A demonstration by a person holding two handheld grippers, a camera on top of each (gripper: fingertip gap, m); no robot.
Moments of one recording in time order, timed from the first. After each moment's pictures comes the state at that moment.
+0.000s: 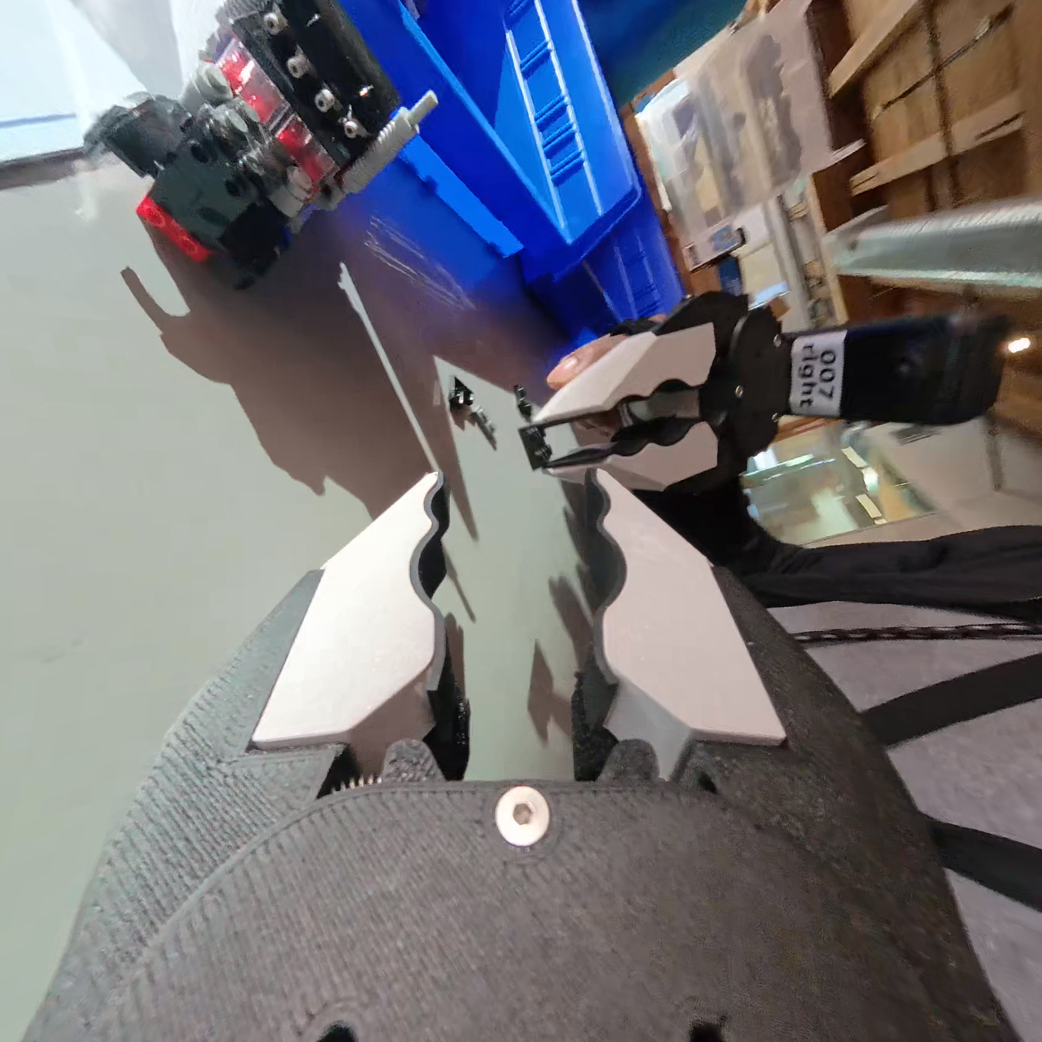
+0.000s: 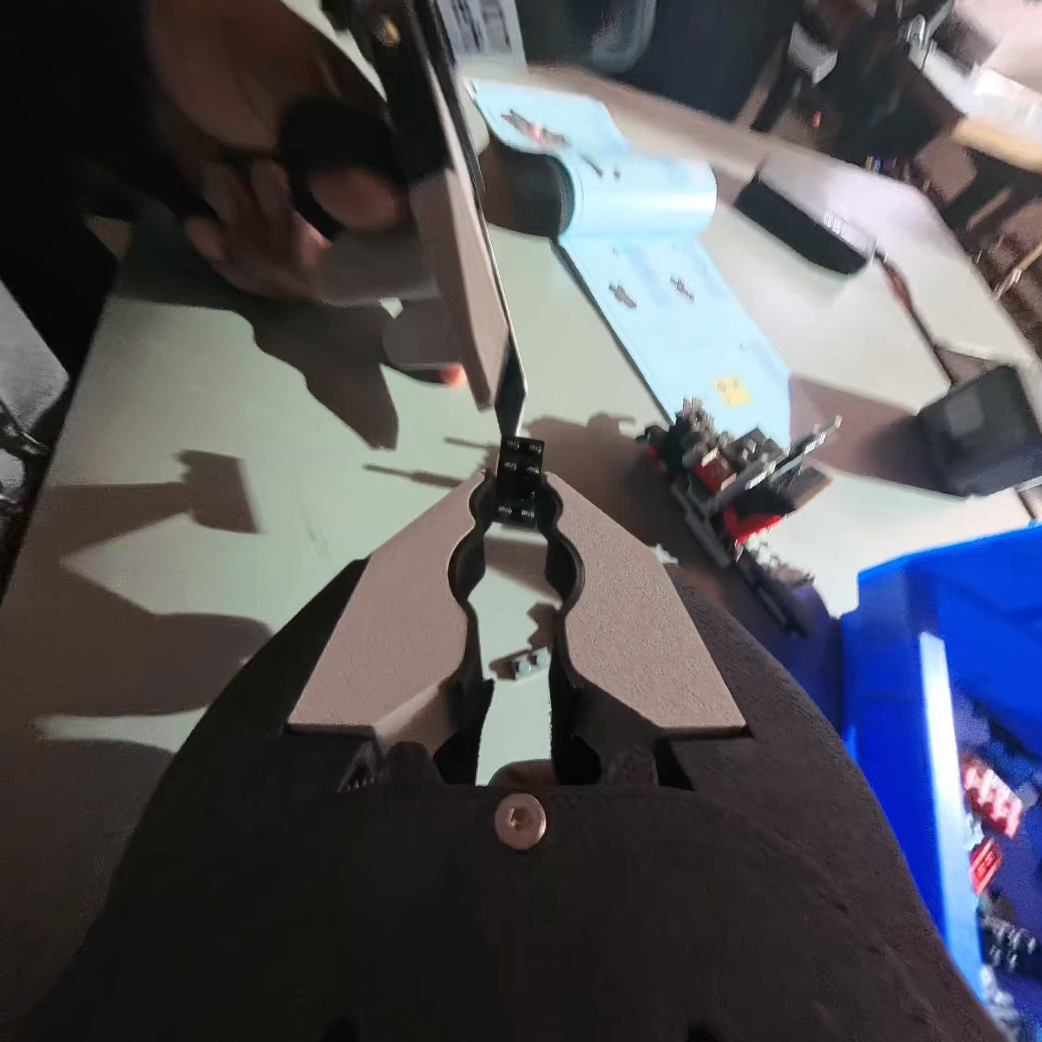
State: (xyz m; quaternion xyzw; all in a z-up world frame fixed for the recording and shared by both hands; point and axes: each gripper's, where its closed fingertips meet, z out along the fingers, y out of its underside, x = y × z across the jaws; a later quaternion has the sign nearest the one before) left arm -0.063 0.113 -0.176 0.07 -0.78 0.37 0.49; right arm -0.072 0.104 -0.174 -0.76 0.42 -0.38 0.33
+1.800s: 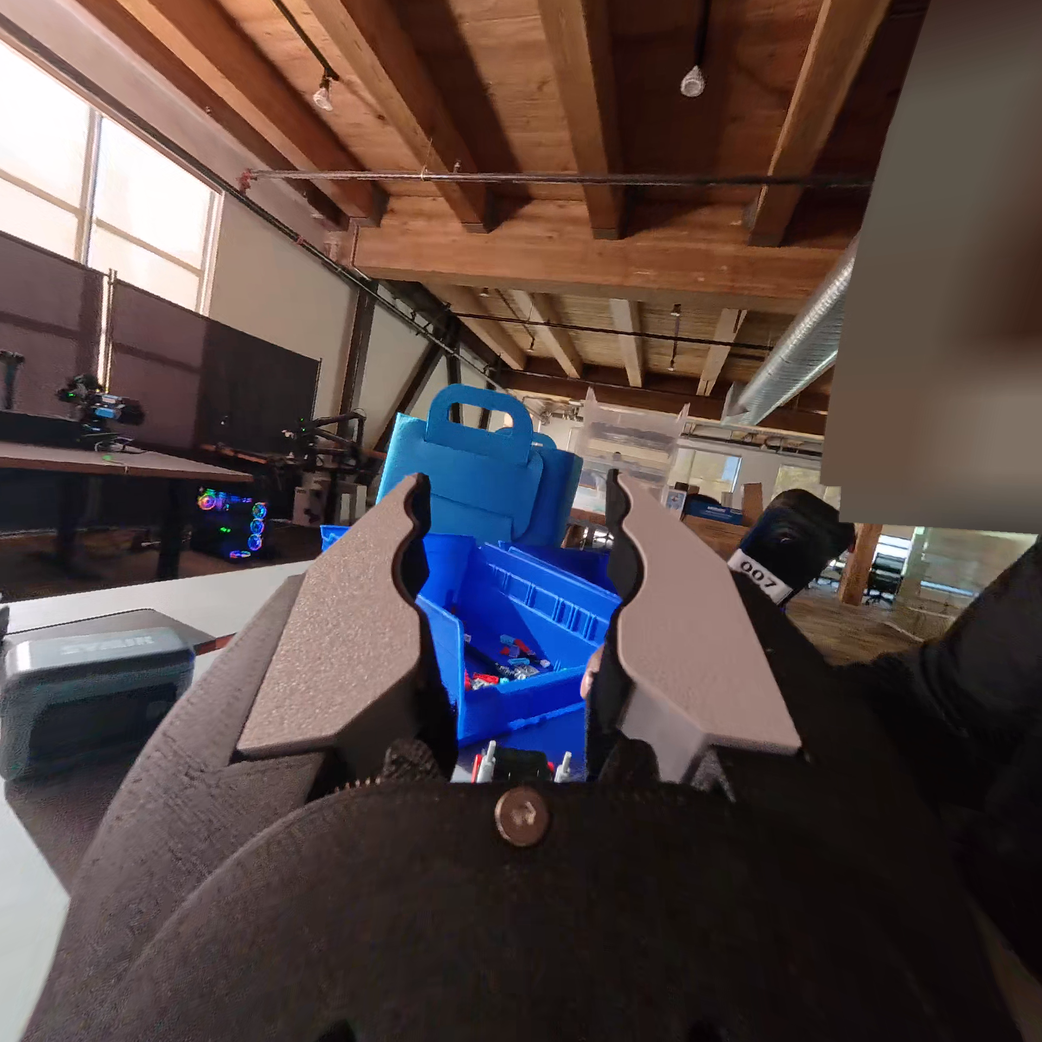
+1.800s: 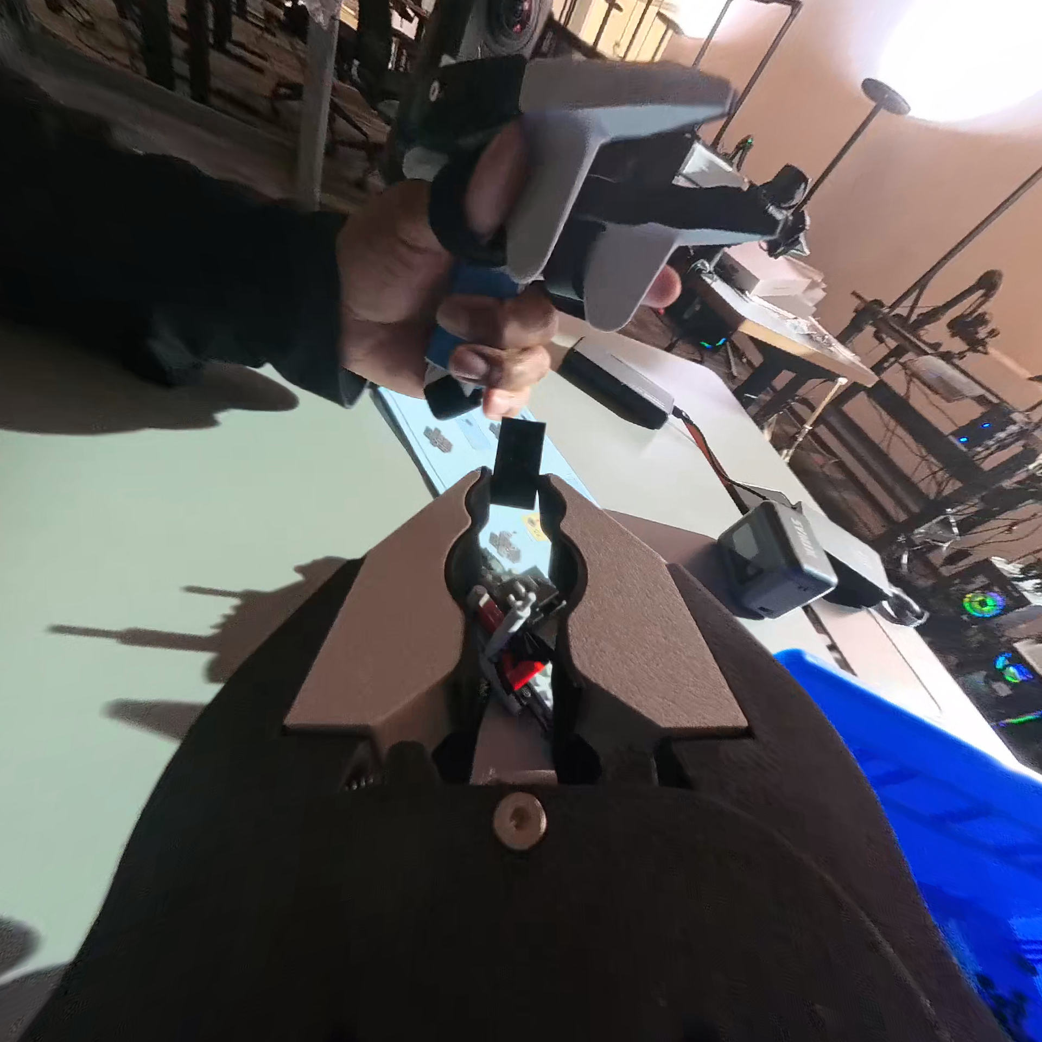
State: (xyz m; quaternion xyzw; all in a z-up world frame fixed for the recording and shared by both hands) left arm 0.054 0.021 -0.012 -0.10 -0.51 0.78 0.35; right arm -0.001 0.046 -0.114 -0.69 0.36 -0.50 0.37
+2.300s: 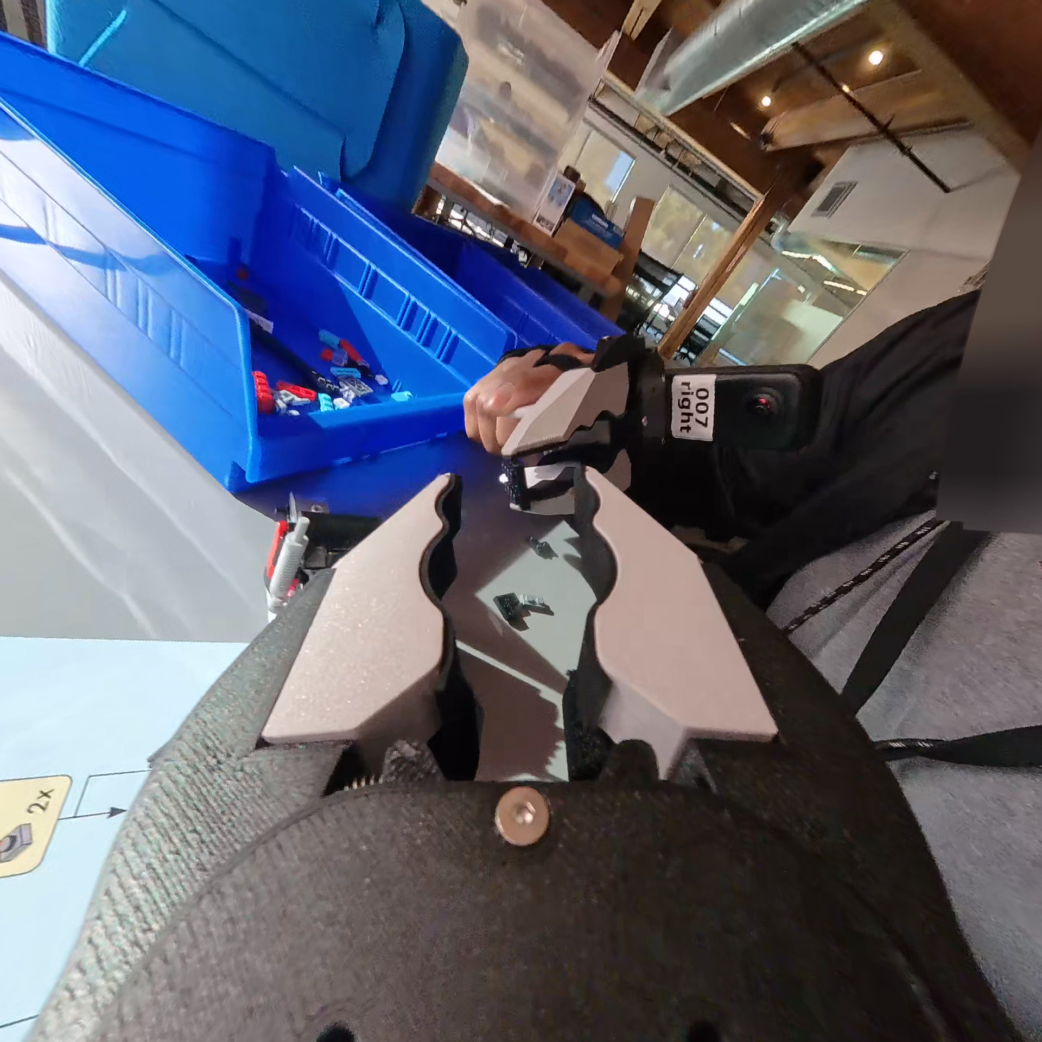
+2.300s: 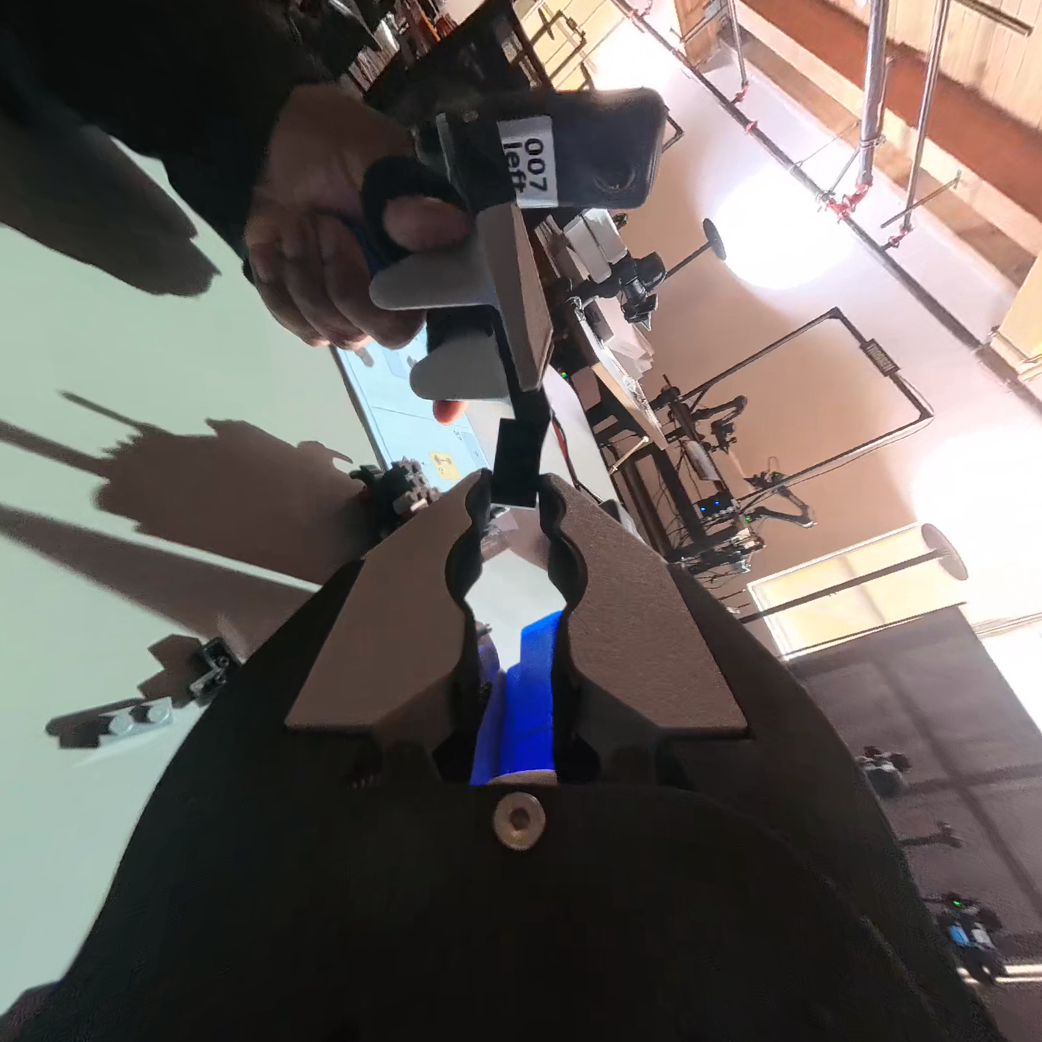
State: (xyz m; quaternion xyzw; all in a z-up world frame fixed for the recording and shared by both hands) left arm -0.038 0.034 -0.108 -0.20 -0.70 0.49 0.48; right arm -0.041 0.032 -0.117 -0.70 0.25 -0.64 0.20
